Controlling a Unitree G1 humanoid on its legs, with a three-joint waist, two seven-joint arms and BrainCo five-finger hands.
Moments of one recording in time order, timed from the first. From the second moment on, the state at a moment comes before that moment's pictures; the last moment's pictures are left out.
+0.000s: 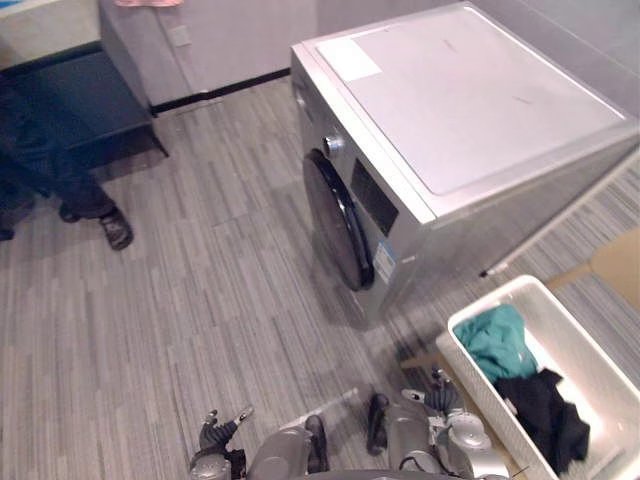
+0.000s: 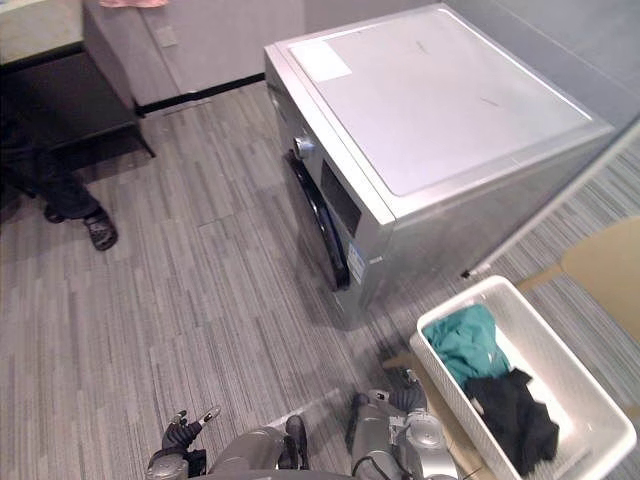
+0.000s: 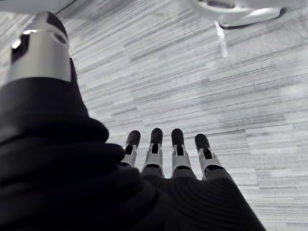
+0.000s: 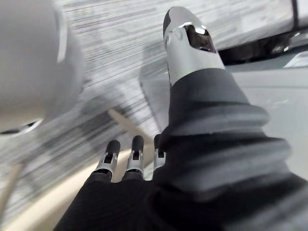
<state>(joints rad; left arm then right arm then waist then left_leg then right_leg) 0.14 0.05 0.17 0.81 0.05 -0.01 0.23 0.10 -0.07 0.01 0.58 0.01 0.00 -0.11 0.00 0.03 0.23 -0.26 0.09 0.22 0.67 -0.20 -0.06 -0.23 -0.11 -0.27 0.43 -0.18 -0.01</state>
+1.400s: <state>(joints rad) 0.04 0.06 0.04 0.76 0.04 -0.04 0.29 -0.54 -0.18 -0.06 0.58 -0.03 0.01 -0.39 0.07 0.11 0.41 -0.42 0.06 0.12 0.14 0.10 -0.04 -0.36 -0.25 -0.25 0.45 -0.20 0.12</state>
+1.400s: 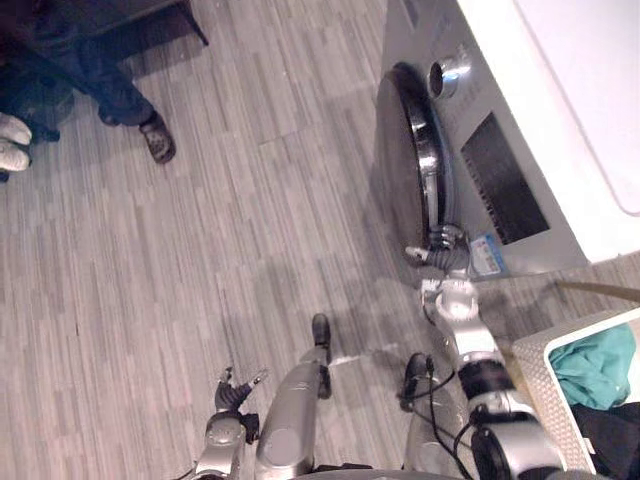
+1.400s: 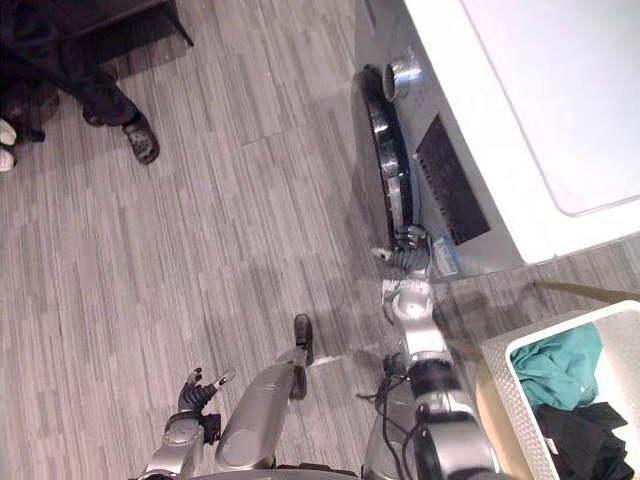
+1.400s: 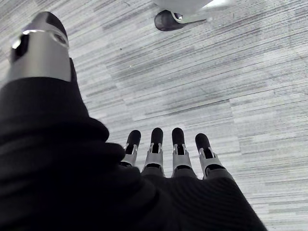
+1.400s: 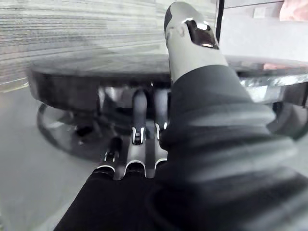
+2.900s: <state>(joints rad) -0.61 0.26 -0.13 0.62 -0.05 -0.07 0.31 -0.42 -0.34 0.25 0.27 0.23 -0.10 -0.12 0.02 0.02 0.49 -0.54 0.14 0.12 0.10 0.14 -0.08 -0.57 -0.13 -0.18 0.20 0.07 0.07</state>
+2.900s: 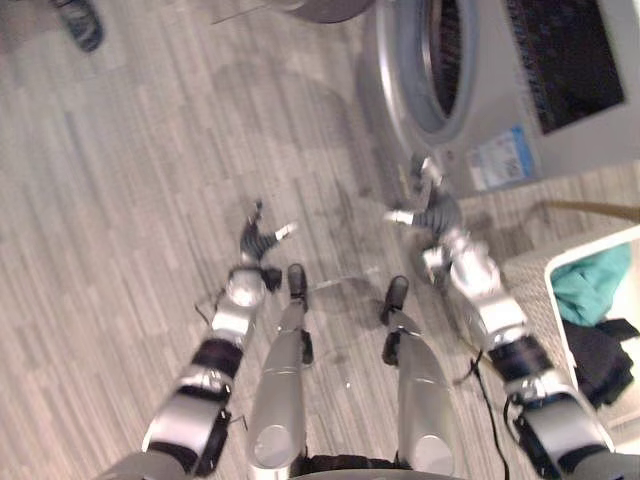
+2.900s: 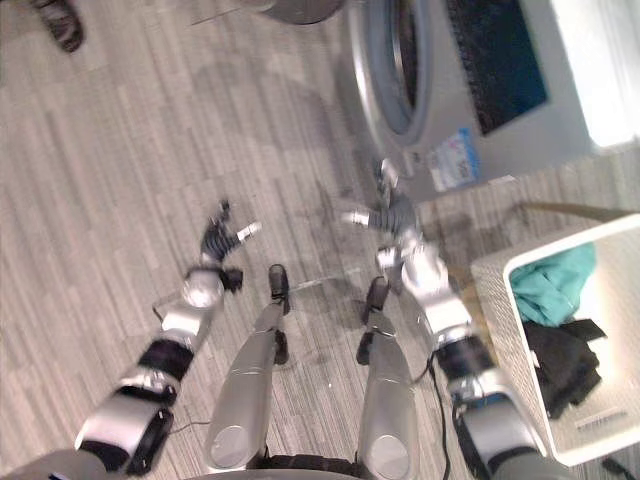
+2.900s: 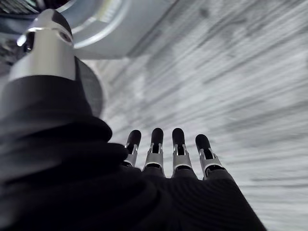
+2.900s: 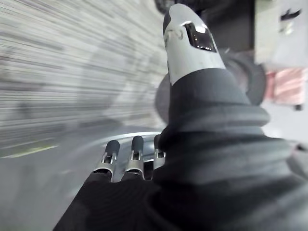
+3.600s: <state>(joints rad) -1.04 0.63 0.05 0.72 0.00 0.01 0.34 0.04 -0.08 -0.01 0.02 0.19 -0.15 -0.17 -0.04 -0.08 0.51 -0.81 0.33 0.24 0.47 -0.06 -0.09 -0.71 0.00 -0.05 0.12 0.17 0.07</state>
